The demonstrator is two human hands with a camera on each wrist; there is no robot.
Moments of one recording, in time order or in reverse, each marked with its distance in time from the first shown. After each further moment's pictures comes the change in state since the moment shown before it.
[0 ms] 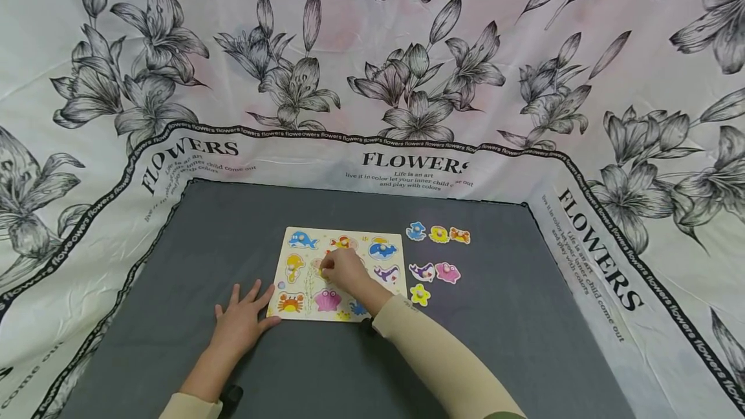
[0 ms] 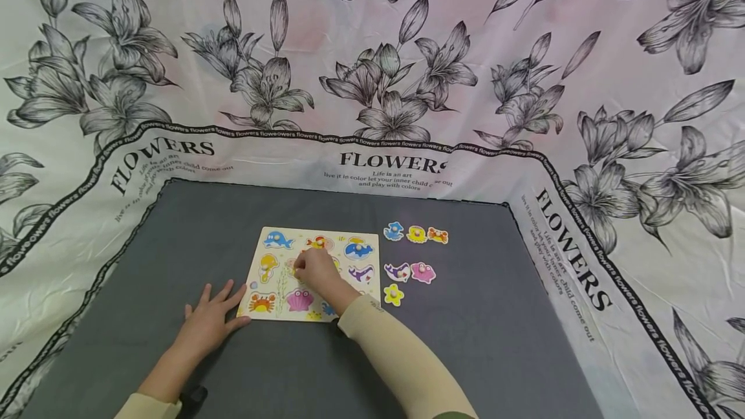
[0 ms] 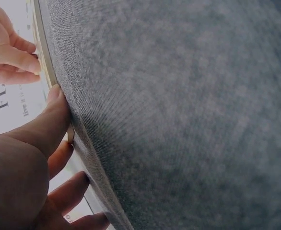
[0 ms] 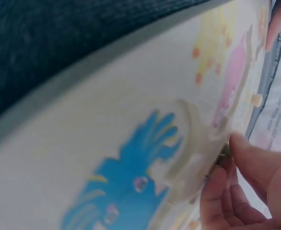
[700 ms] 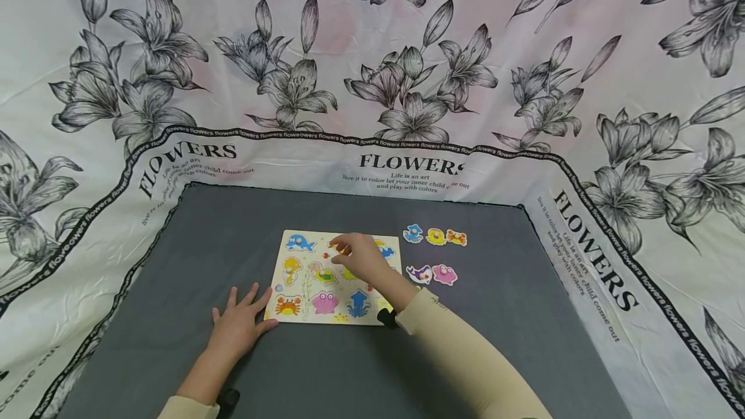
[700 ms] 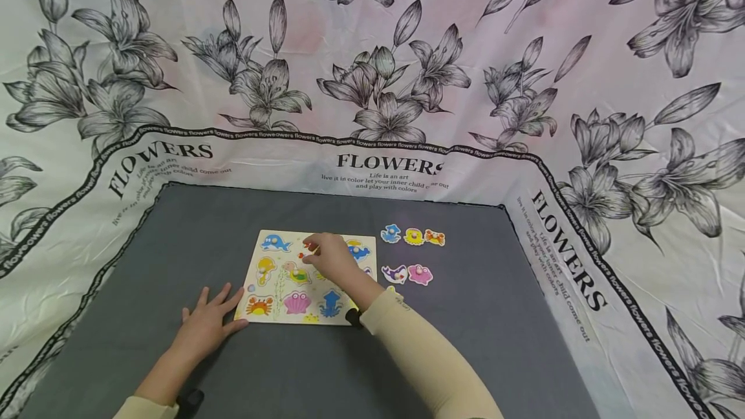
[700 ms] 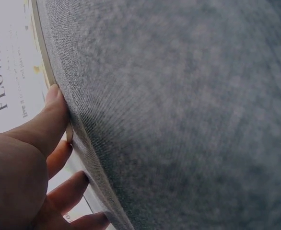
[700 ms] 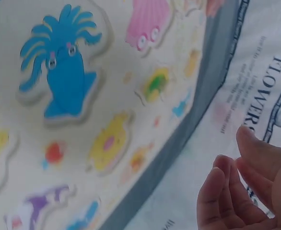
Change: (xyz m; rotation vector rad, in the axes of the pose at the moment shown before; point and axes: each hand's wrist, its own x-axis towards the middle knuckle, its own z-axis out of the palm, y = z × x) left_hand 0.001 -0.001 -0.001 -0.007 -0.006 -0.001; right_hand -0.019 0.001 -0.061 0.071 0.093 -0.179
